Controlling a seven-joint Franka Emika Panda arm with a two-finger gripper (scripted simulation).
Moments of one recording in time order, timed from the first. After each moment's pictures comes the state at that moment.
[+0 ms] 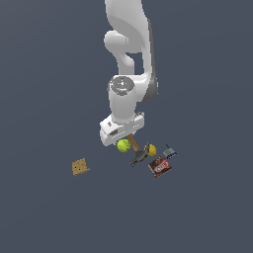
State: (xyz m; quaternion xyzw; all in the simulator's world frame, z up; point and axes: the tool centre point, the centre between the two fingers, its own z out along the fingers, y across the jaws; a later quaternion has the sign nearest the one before) arm -0.024 -0.012 0.106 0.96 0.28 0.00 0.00
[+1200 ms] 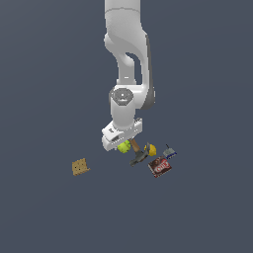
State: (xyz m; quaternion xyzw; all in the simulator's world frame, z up) arm -0.028 -0.013 0.060 0.95 0.30 0.01 0.00
